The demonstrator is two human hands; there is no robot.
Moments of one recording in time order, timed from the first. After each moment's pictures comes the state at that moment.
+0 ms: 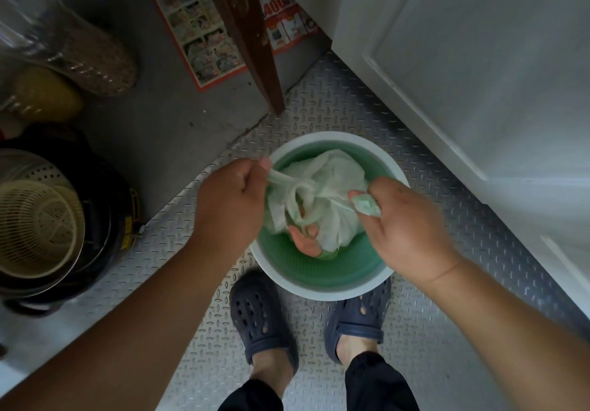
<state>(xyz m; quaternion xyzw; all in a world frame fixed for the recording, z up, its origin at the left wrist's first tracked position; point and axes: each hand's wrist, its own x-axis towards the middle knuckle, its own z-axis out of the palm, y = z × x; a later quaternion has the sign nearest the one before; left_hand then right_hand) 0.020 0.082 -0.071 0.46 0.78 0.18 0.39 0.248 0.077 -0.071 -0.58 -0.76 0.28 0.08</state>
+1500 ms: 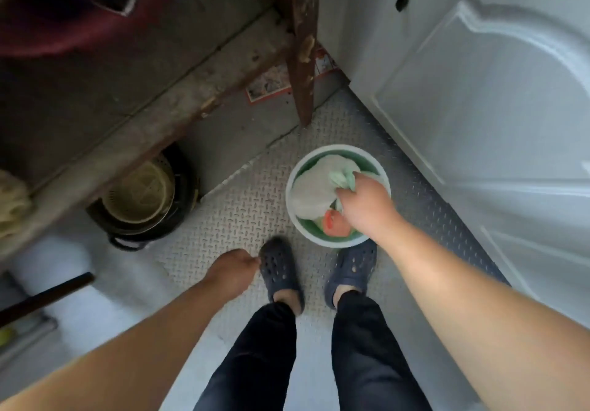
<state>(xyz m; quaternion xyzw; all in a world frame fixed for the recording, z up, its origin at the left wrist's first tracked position) -0.039 -0.047 0.070 0.25 0.76 -0.14 0.58 0.183 0.081 0.061 -0.67 -0.55 0.50 -0.01</state>
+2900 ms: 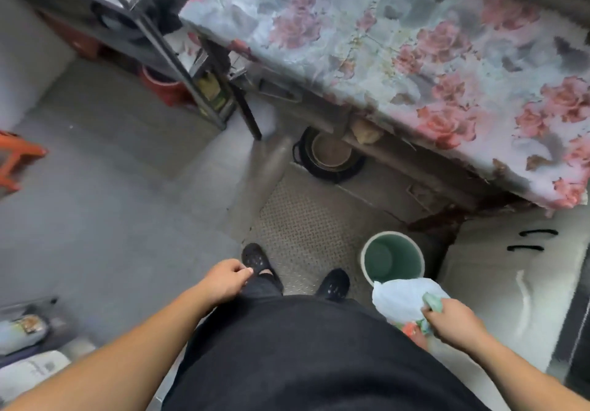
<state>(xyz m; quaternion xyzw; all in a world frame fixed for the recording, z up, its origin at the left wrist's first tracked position) 0.058 -0.389 0.446 -0.16 0.82 0.28 0.47 0.210 0.013 0.437 -0.34 -0.81 0.22 -0.43</state>
